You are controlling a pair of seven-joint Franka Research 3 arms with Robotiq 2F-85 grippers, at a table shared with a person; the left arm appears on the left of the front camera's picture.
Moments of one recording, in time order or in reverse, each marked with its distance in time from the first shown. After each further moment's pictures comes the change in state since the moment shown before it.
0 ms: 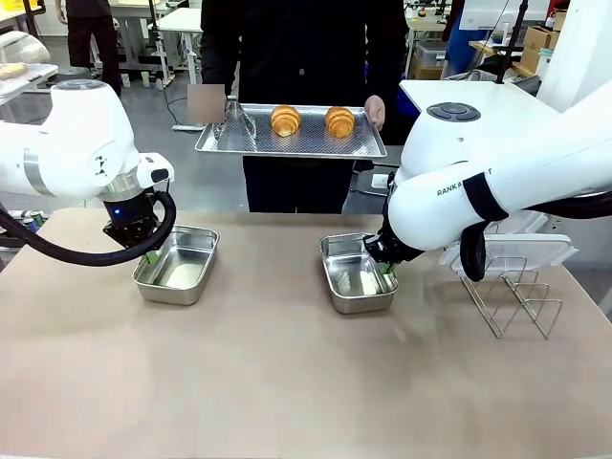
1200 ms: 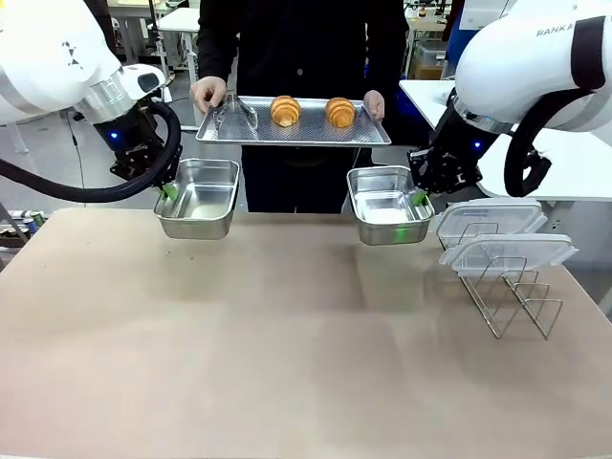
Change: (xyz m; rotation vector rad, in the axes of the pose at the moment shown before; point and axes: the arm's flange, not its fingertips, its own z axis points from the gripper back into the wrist) left arm 0.015 -0.026 0.132 -0.232 -0.096 0.087; right arm 0.027 -0.056 0.150 0.174 -0.027 -0.139
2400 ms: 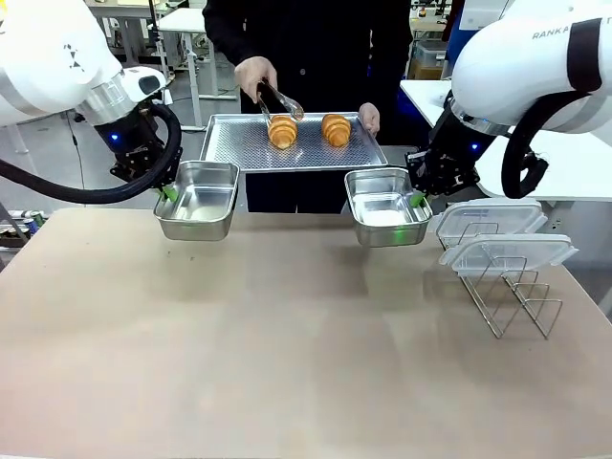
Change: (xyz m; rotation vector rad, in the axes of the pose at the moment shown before) left arm 0.000 0.001 -0.002 0.005 0.004 -0.002; right arm -0.001 0.003 -0.002 -0.001 0.004 0.006
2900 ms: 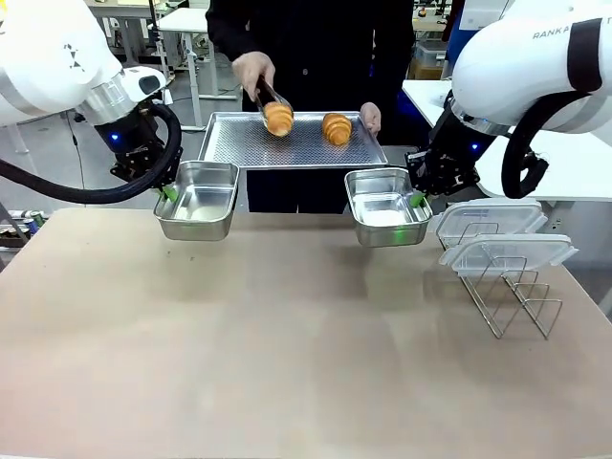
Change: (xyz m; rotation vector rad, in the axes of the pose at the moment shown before) left arm 0.000 0.000 0.000 0.000 0.000 0.000; right arm 0.000 0.000 0.000 0.000 0.000 0.000
